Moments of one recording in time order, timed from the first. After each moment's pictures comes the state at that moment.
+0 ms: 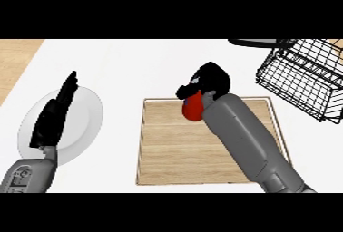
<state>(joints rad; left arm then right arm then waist) -0.19 0.28 0.00 -1.47 -0.15 0.08 0.07 -0.86 -0.04 0.32 -0.94 0.60 -0.11 1.04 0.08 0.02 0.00</state>
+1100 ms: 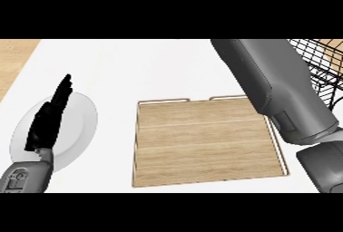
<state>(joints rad) -0.17 0.28 0.03 -1.45 -0.16 0.09 0.07 -1.43 -0.16 0.16 -0.53 1.12 -0.43 1.10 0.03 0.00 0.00</state>
